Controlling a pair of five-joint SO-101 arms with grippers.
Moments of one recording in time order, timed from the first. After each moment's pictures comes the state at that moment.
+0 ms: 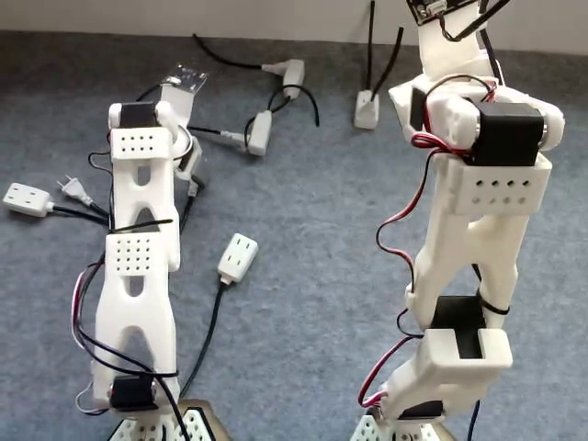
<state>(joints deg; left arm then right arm) -10.3 77.4 -92.2 99.9 -21.0 -6.3 8.5 -61.1 98.9 23.5</state>
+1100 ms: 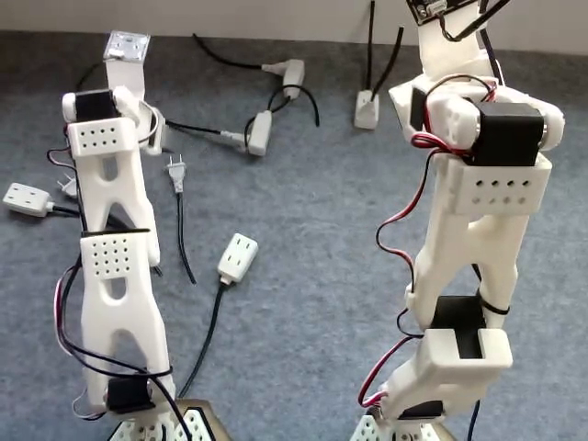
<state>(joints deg) -16.1 72.0 -93.3 98.4 -11.6 -6.3 8.5 -61.1 98.9 23.5</state>
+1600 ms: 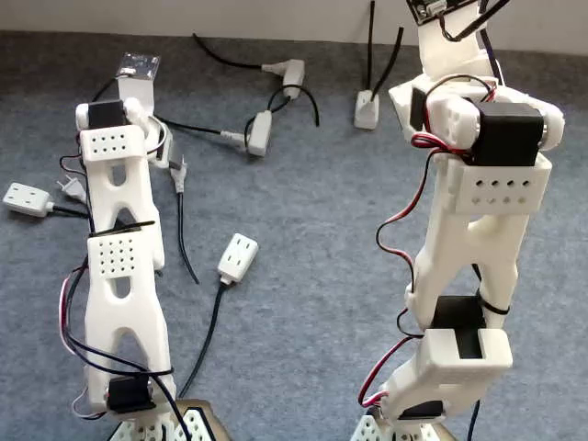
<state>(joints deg) -14.7 76.0 -93.2 98.1 -11.6 -6.3 8.5 -61.1 98.9 23.5</state>
